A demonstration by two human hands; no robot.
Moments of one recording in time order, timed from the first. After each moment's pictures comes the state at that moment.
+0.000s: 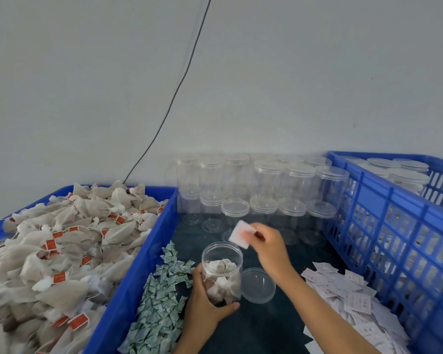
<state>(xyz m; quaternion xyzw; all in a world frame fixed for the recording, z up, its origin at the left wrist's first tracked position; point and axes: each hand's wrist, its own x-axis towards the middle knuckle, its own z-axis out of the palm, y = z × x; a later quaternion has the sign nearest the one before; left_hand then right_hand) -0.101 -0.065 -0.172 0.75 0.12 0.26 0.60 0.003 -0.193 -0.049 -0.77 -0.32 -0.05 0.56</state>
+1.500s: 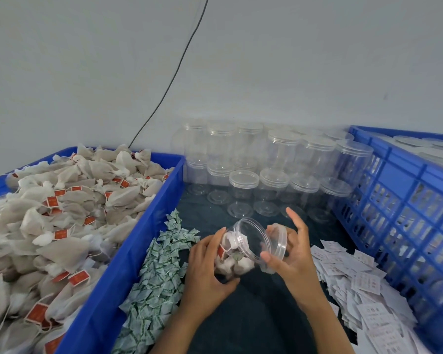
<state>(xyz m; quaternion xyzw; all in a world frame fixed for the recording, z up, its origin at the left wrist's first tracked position) -0.121 -0.075 -0.156 0.87 0.08 0.35 0.33 -0.030 -0.242 -0.108 -0.64 -0.34 0.04 0.69</state>
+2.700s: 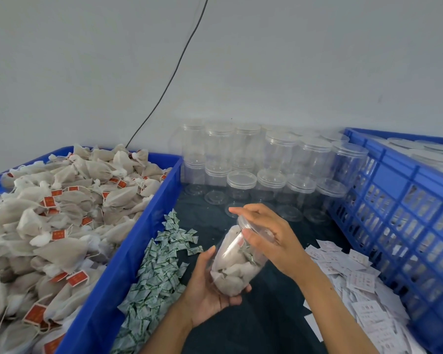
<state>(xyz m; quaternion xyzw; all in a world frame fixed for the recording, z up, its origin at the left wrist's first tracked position) -0.125 -0.081 -0.141 0.38 0.01 -0.05 0.92 -0.030 -0.220 -0.052 -0.73 -0.49 -0.01 0.48</state>
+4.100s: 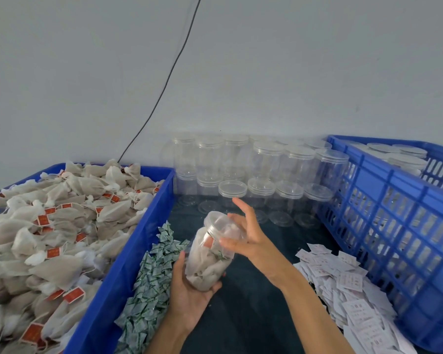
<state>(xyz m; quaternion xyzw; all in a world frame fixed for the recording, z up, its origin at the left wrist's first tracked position) -0.128 -0.075 -0.138 0.35 0.07 0.15 0.92 -0.053 -0.205 -0.035 -0.69 -0.37 0.21 0.58</state>
